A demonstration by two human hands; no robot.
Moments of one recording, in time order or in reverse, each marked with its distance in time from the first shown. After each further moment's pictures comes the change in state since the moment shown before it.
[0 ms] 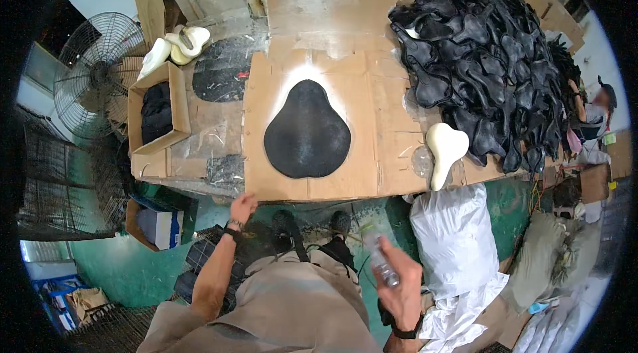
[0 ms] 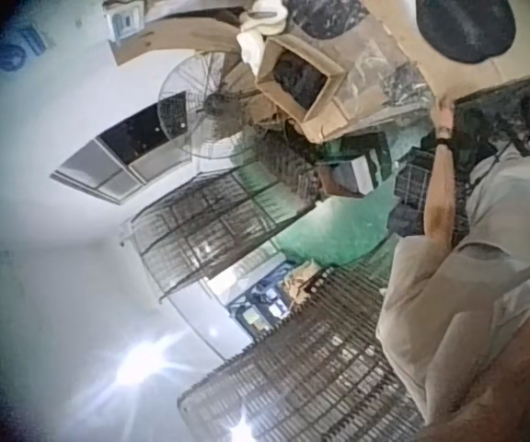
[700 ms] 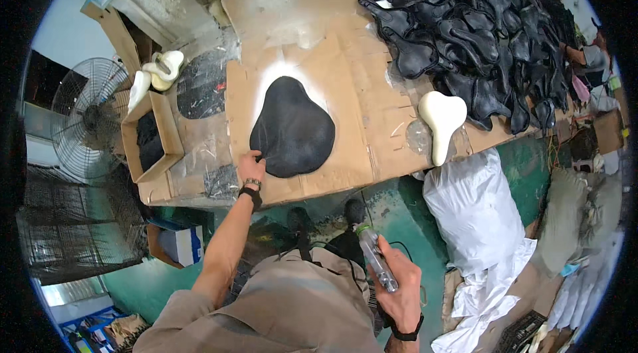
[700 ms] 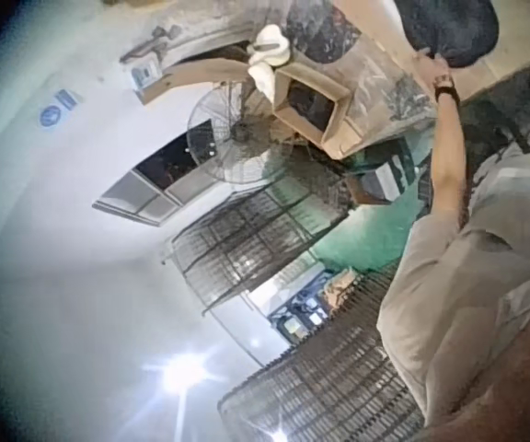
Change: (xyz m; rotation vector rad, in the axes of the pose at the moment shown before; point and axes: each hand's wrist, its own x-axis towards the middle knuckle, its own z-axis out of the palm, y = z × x) left_hand 0.083 0.144 0.114 0.788 0.333 0.335; right_hand -0.009 0.039 -0.015 0.083 0.057 0.068
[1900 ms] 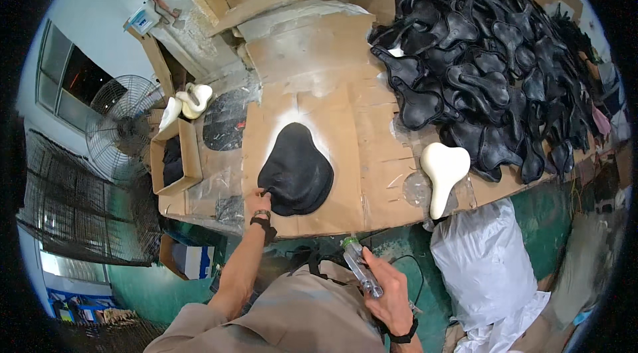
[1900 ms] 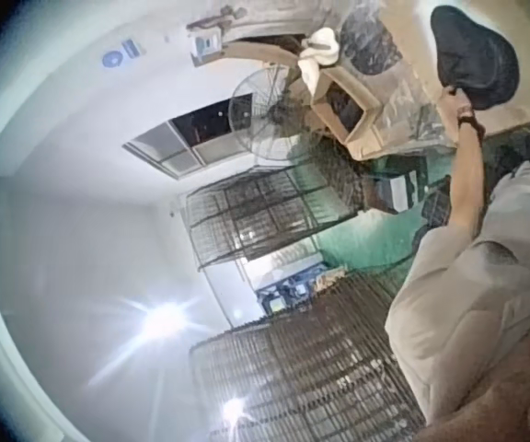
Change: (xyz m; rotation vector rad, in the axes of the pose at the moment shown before) left_hand -0.017 0.081 0.030 -0.127 0.150 -0.400; right_hand 0.077 0.092 -0.051 0.107 -0.054 -0.338
